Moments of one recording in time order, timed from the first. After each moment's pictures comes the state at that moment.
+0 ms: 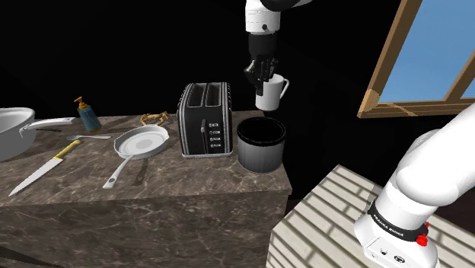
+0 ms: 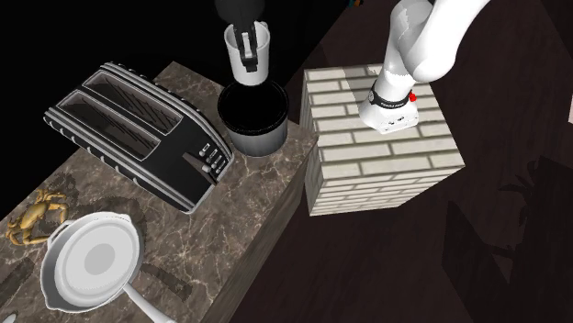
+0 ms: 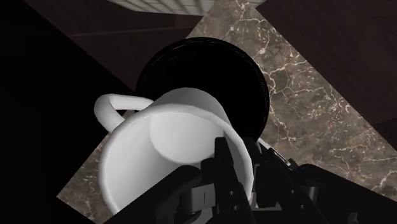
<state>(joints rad) -0.02 -0.32 0.30 -2.00 0.03 1.68 0.19</state>
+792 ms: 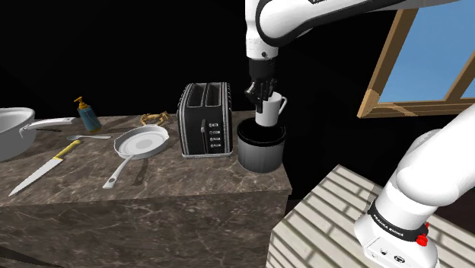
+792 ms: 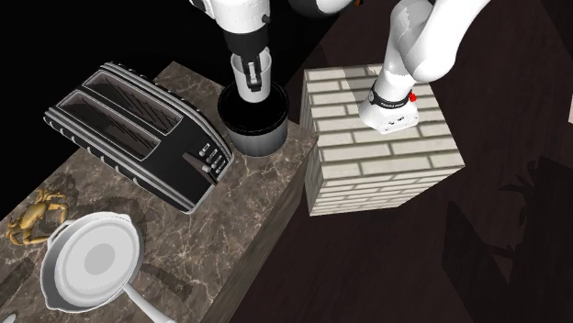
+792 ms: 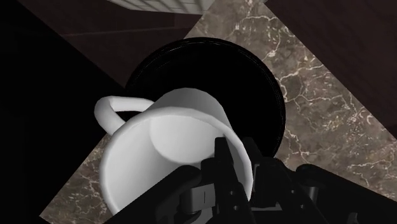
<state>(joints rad) -0.02 -0.33 0.30 -2.17 0.04 1.83 0.19</state>
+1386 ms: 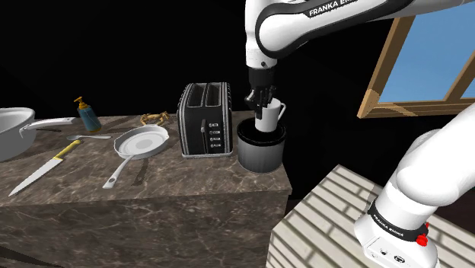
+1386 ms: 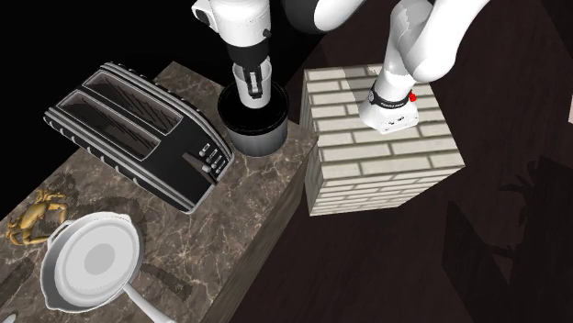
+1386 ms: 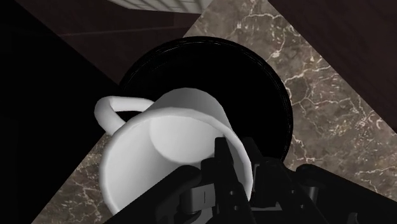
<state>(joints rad) -0.02 -0.32 0.31 -2.22 0.04 1.89 0.20</state>
